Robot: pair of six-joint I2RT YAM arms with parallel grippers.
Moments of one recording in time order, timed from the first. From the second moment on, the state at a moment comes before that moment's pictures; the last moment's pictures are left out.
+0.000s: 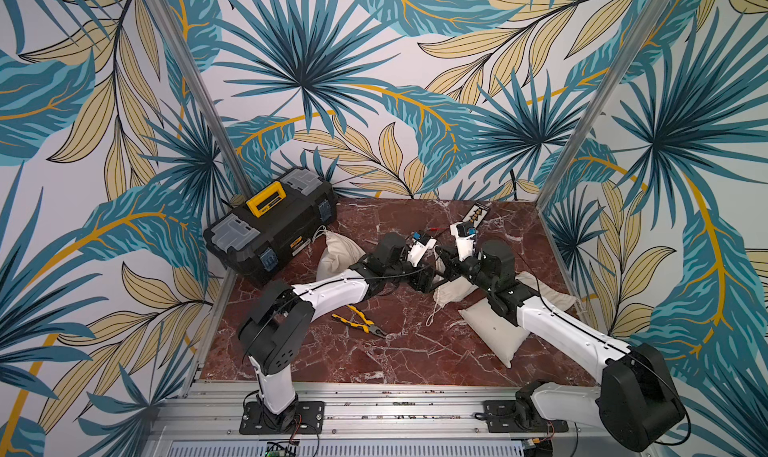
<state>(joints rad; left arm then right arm) -0.70 1.82 1.18 0.18 0.59 -0.33 0.56 1.28 0.76 0.24 -0.20 0.14</state>
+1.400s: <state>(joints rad) -0.67 1.57 1.13 0.25 -0.26 -0.50 0.65 1.11 0.73 0.29 -0.24 0.14</state>
